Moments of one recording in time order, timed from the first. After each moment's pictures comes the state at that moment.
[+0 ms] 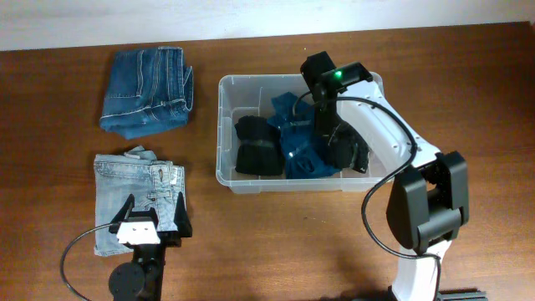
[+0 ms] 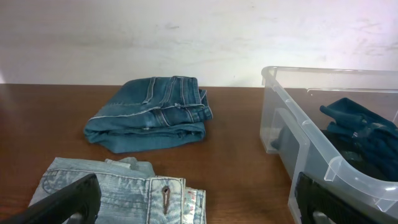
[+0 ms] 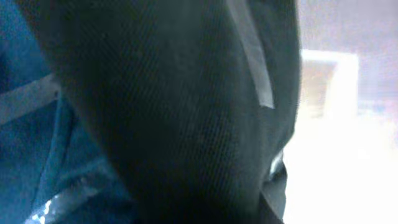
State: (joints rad) left arm -0.03 0.01 0.01 -0.08 0.00 -0.04; right arm 0.33 2.03 1.74 -1.22 0.29 0.47
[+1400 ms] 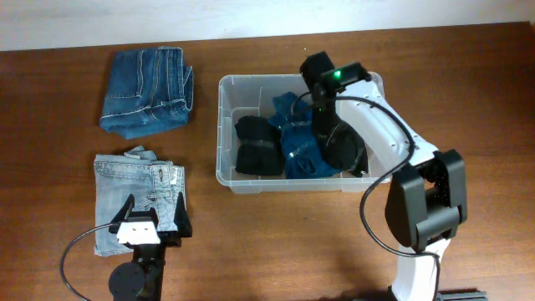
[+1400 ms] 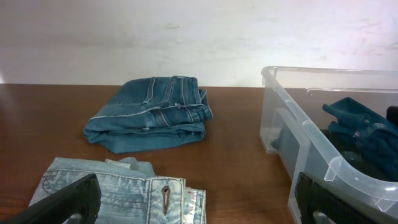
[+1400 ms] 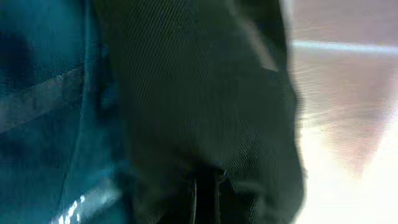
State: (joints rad) left arm -0.03 0.01 0.01 -0.08 0.00 -0.04; right arm 0.33 2.05 1.71 -1.18 0.22 0.47
